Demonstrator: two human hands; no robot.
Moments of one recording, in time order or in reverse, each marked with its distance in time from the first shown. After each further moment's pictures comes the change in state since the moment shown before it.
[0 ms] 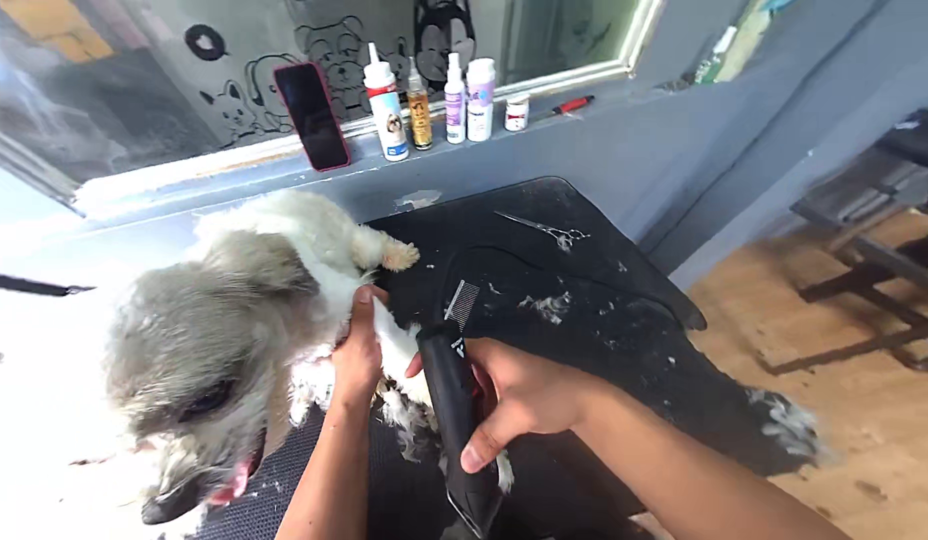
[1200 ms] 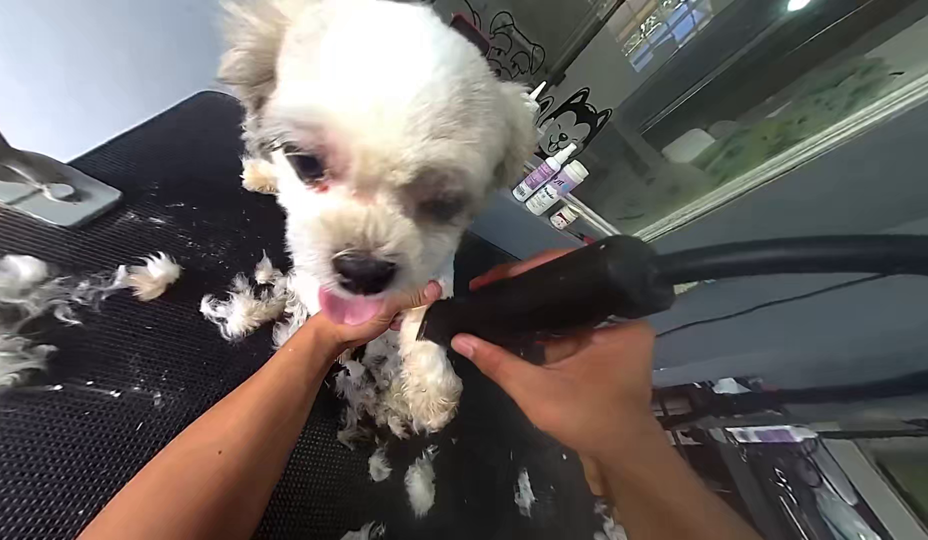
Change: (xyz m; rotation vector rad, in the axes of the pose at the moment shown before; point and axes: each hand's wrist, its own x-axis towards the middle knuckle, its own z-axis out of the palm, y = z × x) left_hand -0.002 -0.009 -0.031 -0.432 -0.232 -0.342; right_hand 0.042 -0.089 0.048 -0.935 0.428 -0.564
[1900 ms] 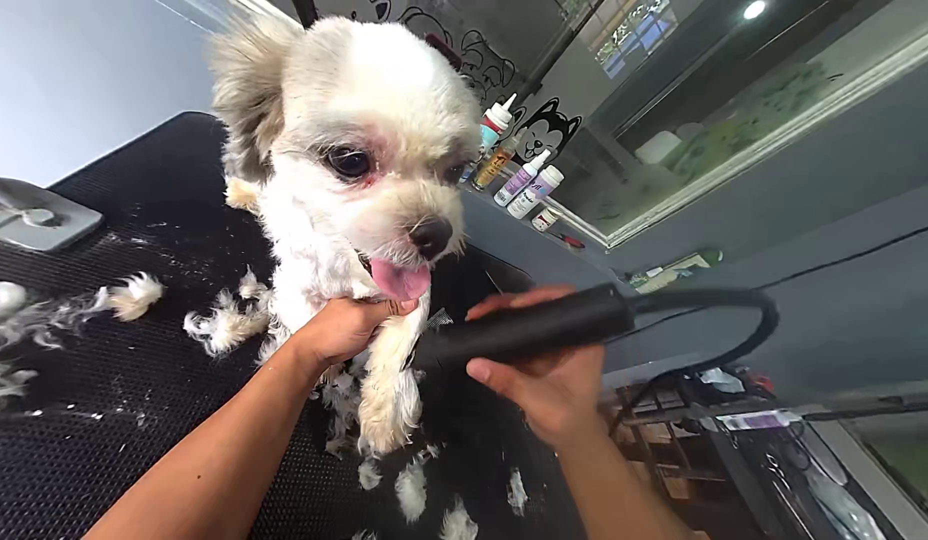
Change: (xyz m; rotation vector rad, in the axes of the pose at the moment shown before) left_hand -0.010 0.009 0.011 0.038 0.091 -0.016; right_hand -0.034 0.044 -0.008 0.448 0.079 0.022
